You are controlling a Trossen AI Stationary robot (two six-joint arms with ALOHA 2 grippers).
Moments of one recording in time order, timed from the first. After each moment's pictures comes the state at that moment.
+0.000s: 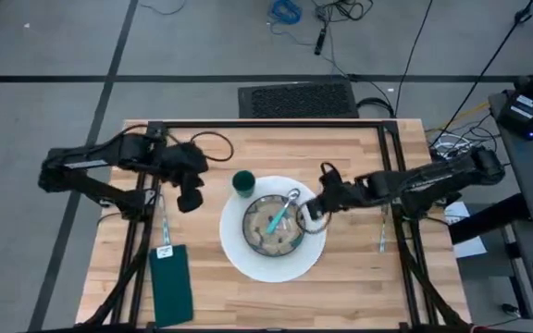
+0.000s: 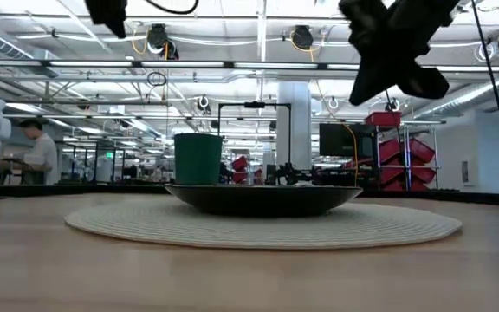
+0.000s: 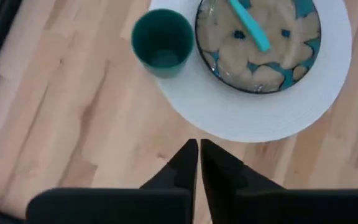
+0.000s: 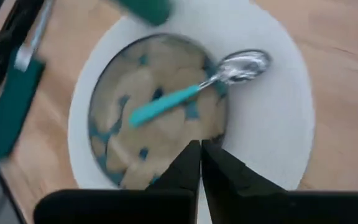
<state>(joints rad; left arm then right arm) 0.06 1.13 1.30 -1.27 -0.04 -0.29 0.13 1.28 0.91 -0.58 0.25 1.23</state>
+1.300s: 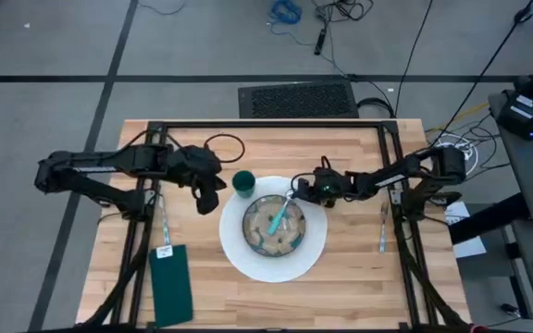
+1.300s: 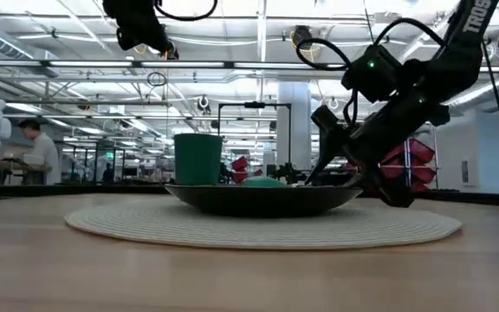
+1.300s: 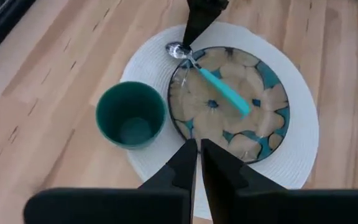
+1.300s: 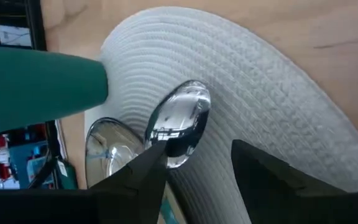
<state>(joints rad) 0.06 1.13 1.12 -0.83 -0.02 -0.28 -0.17 1.63 0.49 0.46 -0.03 1.47</state>
